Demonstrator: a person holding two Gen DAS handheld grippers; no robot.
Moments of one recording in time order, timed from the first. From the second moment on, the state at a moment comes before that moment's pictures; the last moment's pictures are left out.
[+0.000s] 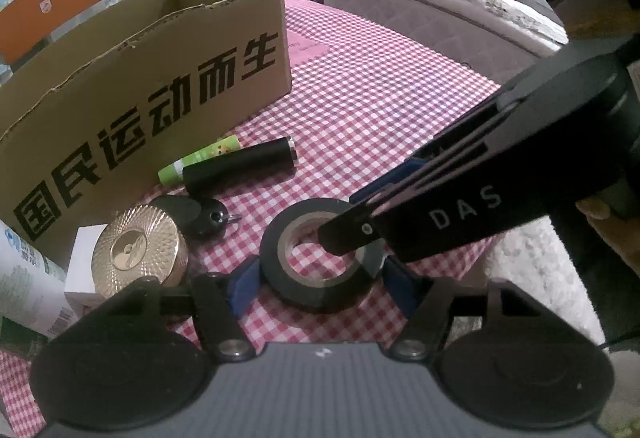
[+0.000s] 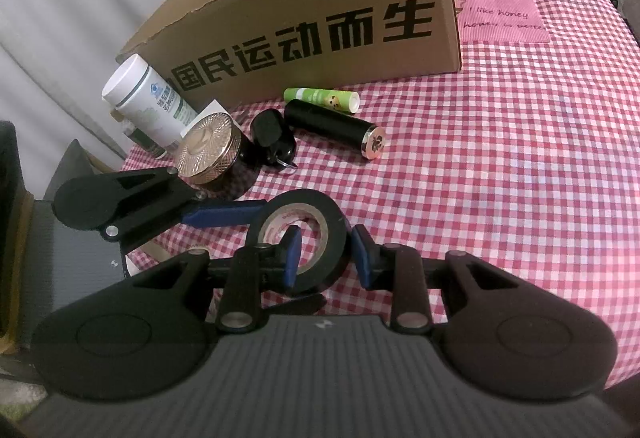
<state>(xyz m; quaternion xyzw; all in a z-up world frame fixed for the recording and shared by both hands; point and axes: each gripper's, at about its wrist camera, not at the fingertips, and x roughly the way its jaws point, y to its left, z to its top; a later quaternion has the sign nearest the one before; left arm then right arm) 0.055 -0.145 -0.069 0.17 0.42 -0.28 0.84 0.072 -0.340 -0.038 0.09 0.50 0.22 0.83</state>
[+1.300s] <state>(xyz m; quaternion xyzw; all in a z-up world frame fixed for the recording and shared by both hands) 0.050 -0.106 0.055 0.14 0.29 -0.24 0.92 0.080 -0.319 0.079 0.05 0.38 0.25 0.89</state>
